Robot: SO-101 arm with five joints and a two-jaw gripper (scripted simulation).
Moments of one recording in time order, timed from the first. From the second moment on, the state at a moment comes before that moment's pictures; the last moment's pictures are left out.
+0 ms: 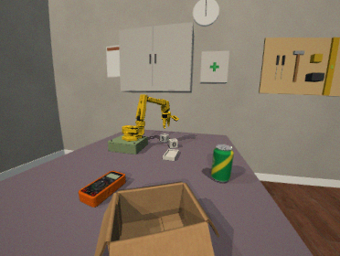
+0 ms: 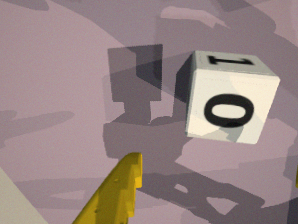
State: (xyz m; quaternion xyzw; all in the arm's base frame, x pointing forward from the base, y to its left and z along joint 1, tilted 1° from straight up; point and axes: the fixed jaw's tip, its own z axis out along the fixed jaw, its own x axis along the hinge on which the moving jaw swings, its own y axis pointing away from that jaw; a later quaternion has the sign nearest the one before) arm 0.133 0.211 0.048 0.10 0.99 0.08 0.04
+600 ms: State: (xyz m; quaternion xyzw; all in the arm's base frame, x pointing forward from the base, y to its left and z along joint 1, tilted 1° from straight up) arm 0.126 0.201 0.013 0.10 1.00 0.00 0.00
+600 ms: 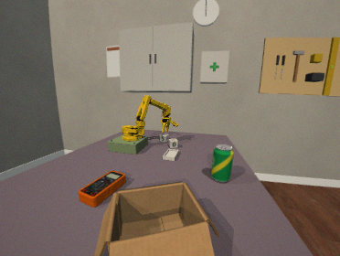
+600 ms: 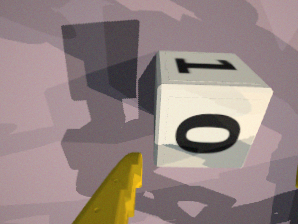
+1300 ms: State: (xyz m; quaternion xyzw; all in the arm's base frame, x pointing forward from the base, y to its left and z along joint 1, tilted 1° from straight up) arm 0.126 0.201 0.011 0.10 1.00 0.00 0.00
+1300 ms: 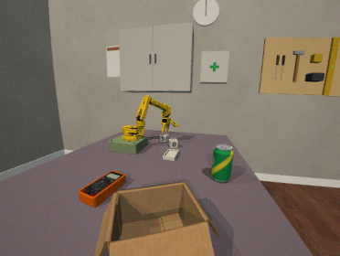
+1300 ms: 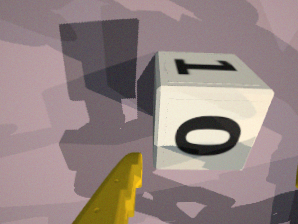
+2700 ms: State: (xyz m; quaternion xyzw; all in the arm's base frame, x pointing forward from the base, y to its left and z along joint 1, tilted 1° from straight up) arm 0.129 0.205 -0.022 0.10 1.00 0.01 0.01
